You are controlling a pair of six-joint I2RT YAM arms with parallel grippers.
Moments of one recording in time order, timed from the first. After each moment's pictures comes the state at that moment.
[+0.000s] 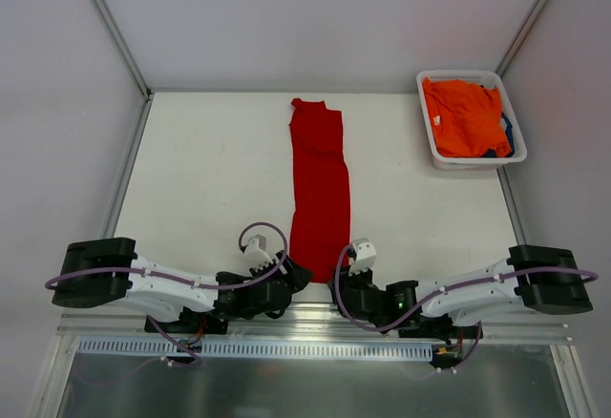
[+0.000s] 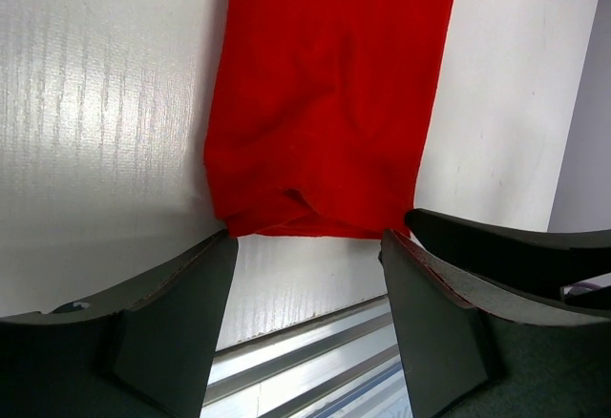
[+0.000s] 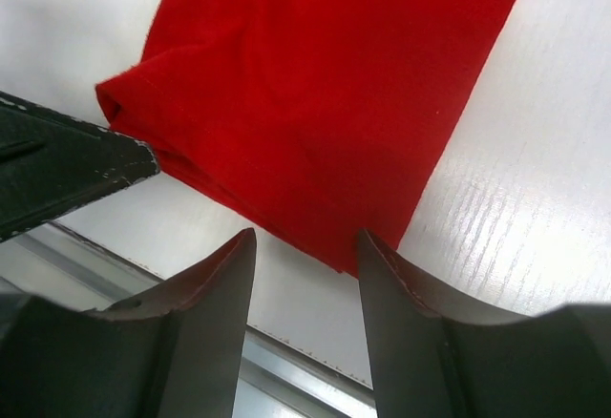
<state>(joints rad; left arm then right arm) -1.52 1.22 0.30 0.02 -0.71 -1.70 1.61 1.17 0.34 -0.07 0.80 1.06</state>
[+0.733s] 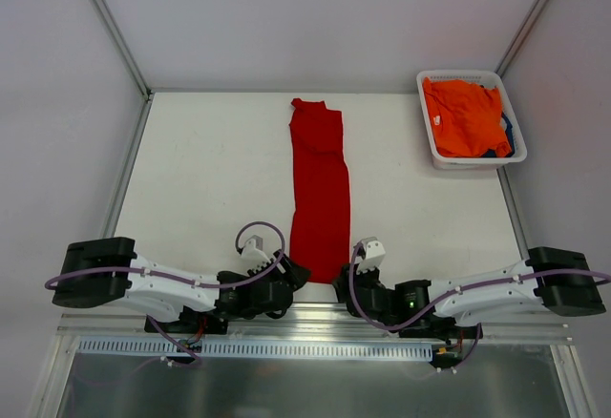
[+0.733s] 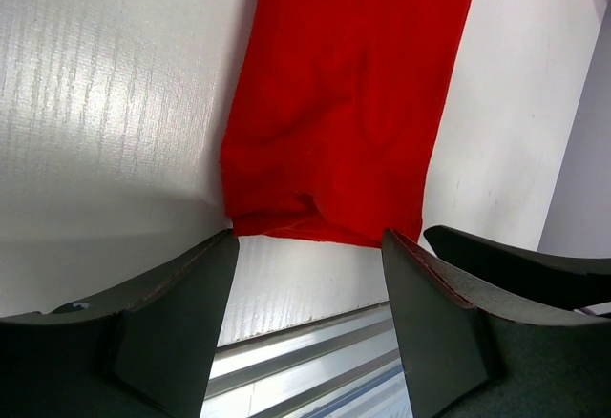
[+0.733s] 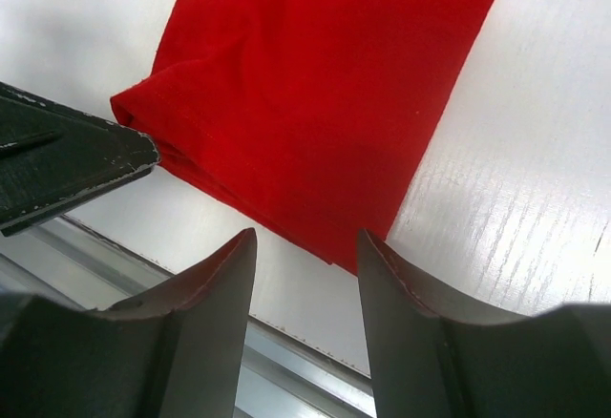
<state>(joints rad) -1.52 1.22 0.31 -0.06 -0.72 -1.80 1.62 1.04 0.31 -0.13 0.81 1.07</state>
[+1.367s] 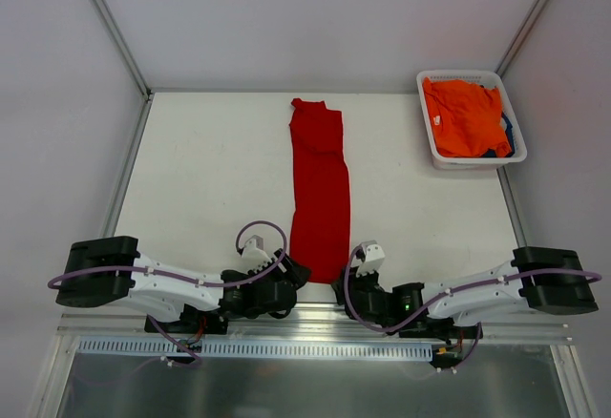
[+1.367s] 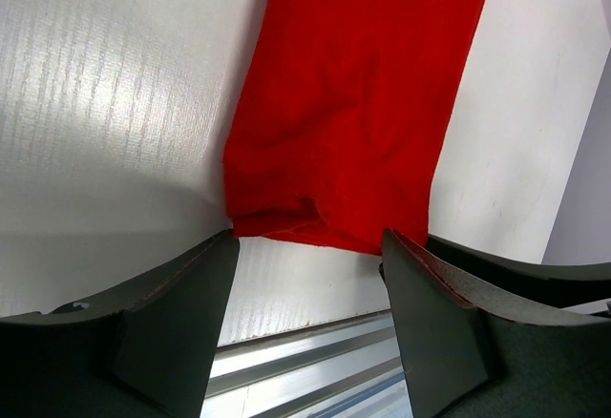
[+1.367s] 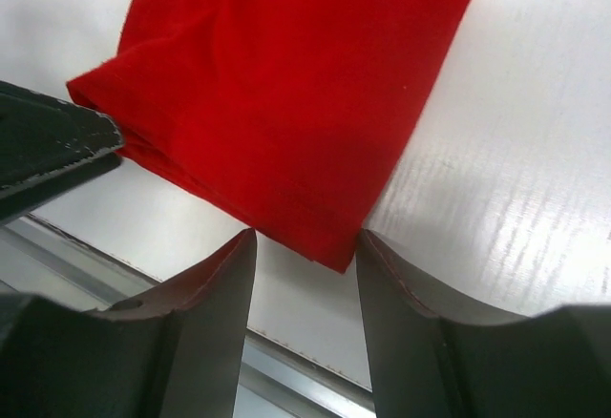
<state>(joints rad) -1.52 1.25 0.36 -0.14 -0.72 -1.85 1.62 1.10 0.26 -0.06 0.81 1.12</state>
